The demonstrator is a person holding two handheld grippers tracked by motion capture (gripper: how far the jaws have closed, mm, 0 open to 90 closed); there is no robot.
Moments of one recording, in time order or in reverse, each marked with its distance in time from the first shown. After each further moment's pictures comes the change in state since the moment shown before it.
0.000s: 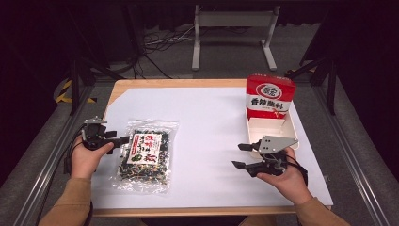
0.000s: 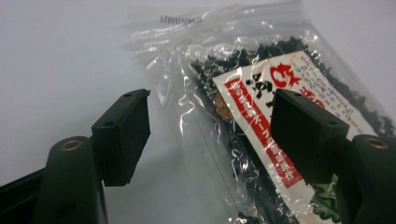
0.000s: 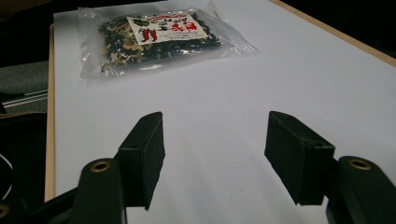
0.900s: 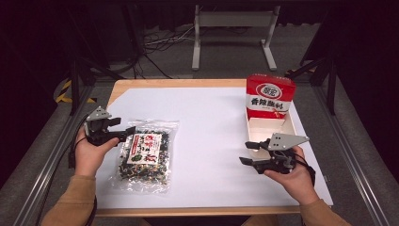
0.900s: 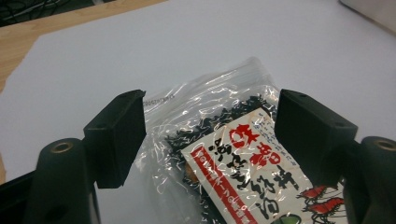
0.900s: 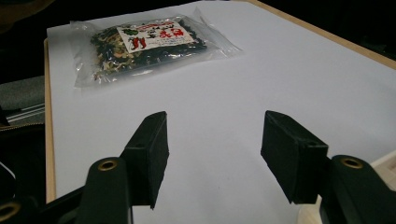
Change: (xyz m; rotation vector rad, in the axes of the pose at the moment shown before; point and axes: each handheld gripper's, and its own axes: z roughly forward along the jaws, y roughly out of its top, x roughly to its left) left arm -0.028 0.030 -0.020 -0.186 0.007 0.172; right arm -0.008 -0.005 -0.017 -0.025 -0.028 0.055
